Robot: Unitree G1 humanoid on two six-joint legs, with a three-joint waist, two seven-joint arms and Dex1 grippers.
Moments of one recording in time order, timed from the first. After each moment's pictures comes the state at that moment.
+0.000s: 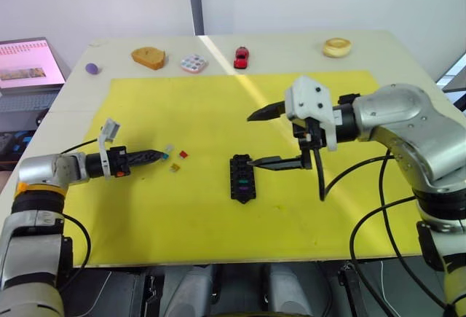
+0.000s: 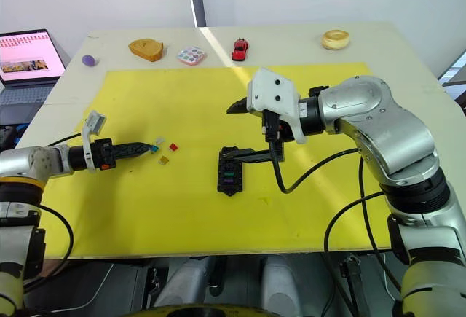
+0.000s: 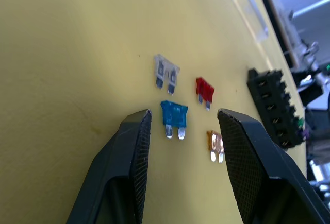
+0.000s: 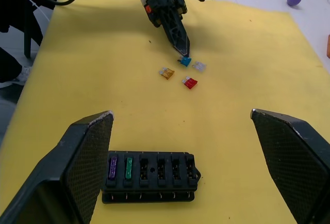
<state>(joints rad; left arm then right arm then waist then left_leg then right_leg) -0.66 0.76 0.09 0.71 -0.55 0.95 -1.27 -0.82 -0.80 0.19 -0.43 0.48 0.79 1.11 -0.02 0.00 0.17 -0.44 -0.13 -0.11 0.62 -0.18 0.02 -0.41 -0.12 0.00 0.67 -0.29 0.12</state>
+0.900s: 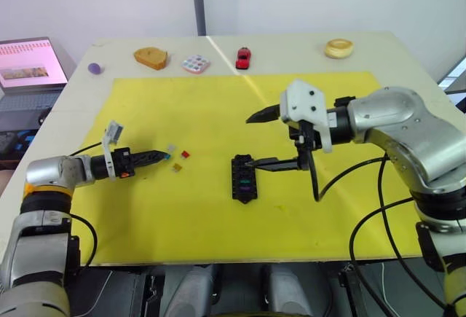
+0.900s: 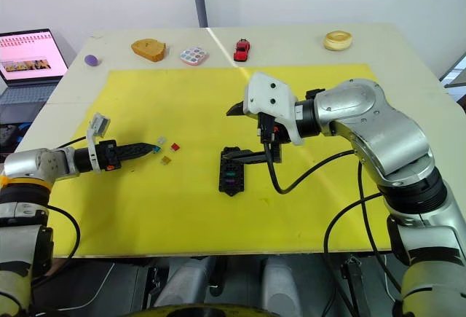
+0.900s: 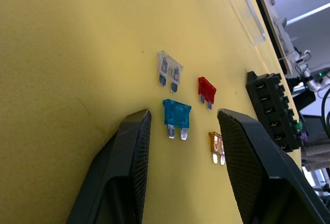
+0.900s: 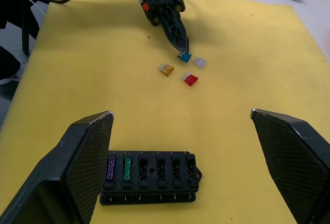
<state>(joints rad) -0.66 0.71 0.09 0.71 -0.49 0.93 -1.29 -0.82 -0.80 0.22 -0.43 0.47 0.80 1.08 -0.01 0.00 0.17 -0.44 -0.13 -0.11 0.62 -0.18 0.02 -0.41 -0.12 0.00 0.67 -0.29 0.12</state>
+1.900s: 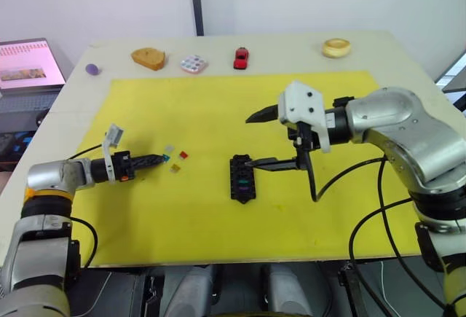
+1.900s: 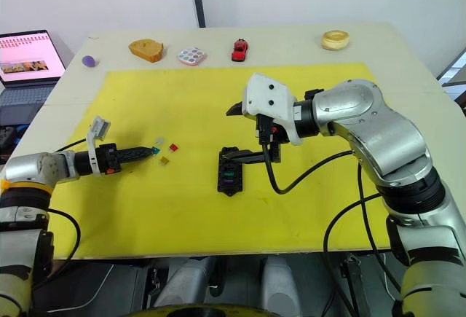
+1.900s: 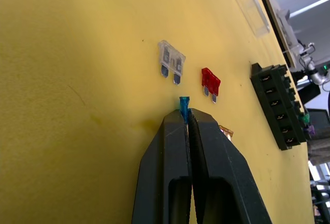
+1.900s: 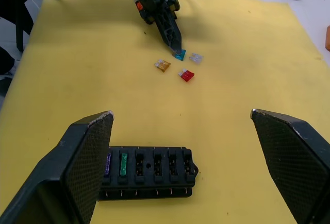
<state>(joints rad) -0.59 0.73 0.13 0.62 -0.49 0.93 -1.30 -0.82 -0.80 0.23 -0.43 0.45 0.79 1.09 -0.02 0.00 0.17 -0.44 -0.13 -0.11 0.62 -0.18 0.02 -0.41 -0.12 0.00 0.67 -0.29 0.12</state>
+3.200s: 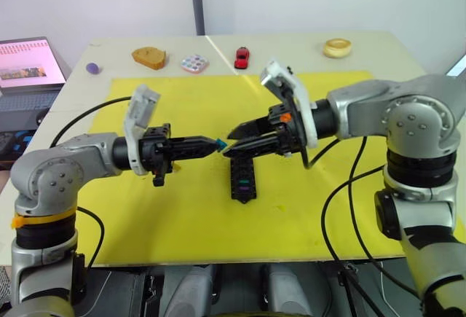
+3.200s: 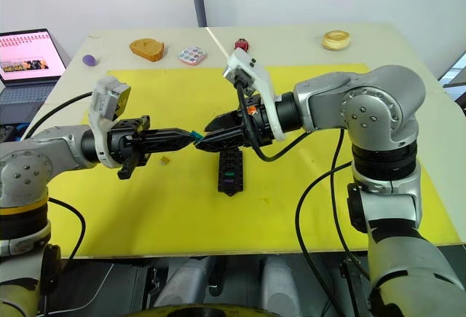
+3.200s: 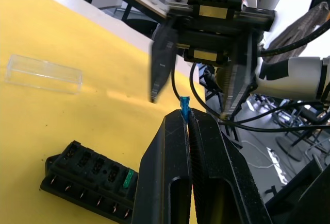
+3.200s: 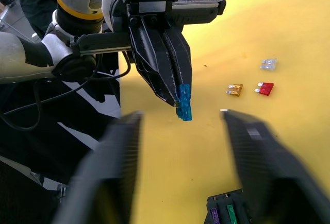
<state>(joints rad) -0.52 0.64 0.21 -0.32 -1.05 1.14 -0.96 -1.03 -0.55 0.04 -0.28 0.93 1.54 0.80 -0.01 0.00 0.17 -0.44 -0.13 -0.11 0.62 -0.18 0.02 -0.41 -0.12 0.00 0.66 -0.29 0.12</state>
